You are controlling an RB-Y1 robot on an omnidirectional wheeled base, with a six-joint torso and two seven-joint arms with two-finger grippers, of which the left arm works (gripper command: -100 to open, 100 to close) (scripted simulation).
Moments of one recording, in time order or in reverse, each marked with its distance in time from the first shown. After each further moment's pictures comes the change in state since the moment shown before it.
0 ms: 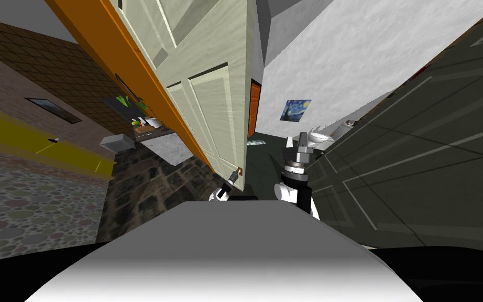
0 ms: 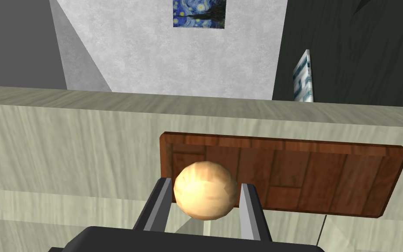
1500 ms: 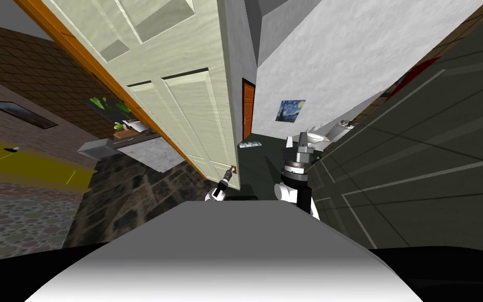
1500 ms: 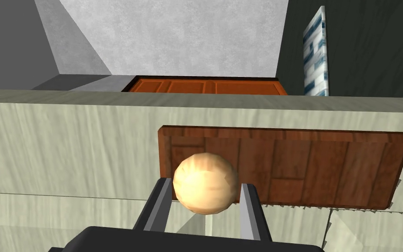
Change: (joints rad) arm 0.009 0.019 0.165 0.003 0.021 0.014 -0.035
